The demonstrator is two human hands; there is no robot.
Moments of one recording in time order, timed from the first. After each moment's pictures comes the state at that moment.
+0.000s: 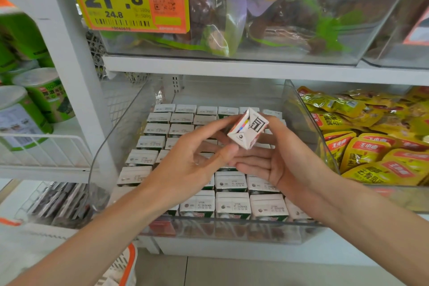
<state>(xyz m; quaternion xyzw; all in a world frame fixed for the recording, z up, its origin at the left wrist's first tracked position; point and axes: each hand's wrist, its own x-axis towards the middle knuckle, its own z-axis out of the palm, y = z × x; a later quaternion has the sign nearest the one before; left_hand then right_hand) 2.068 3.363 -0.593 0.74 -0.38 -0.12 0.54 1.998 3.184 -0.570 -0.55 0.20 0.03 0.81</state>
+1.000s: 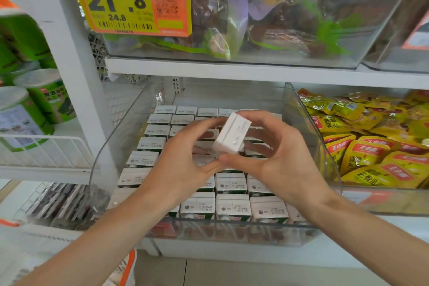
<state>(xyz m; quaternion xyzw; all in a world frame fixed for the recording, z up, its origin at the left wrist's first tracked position) 2.077 3.363 -0.601 0.79 -0.34 -0.03 0.51 1.994 3.188 -0.582 -0.80 0.00 -0.19 0.57</state>
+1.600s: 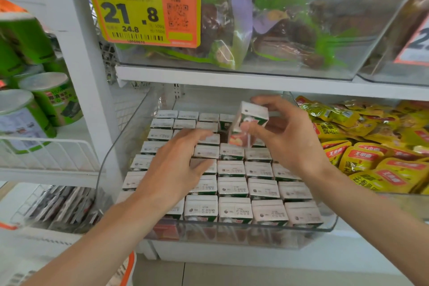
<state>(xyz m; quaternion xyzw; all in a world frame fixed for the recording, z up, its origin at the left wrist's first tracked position) 2.088 3.374 -0.606 0.89 -0.30 0.03 0.34 2.026 3.155 -0.569 -0.84 0.04 -0.24 0.48</state>
